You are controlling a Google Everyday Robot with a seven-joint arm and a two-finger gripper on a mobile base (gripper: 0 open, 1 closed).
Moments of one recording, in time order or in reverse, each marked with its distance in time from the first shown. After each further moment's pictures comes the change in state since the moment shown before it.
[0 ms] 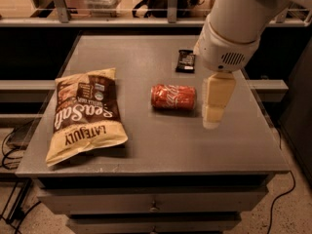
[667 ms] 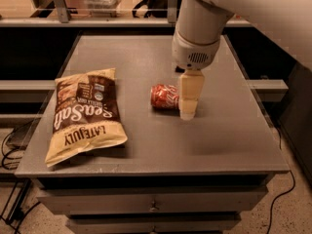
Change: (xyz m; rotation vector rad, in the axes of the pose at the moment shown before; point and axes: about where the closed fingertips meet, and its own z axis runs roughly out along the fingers) arm -0.033 -0.038 0.047 -0.034 0.021 -0.033
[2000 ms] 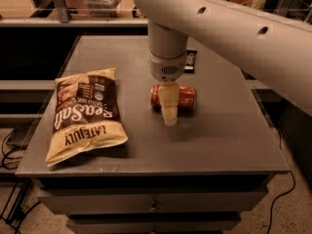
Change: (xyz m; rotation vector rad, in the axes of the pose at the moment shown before) arm -0.028 -0.015 0.064 -0.091 0.081 -0.088
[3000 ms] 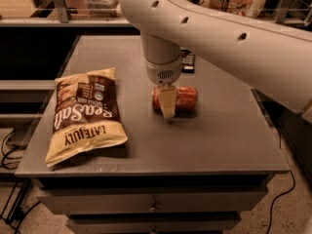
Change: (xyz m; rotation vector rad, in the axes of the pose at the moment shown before) arm 0.002 -0.003 0.014 -0.007 0.102 -0.008
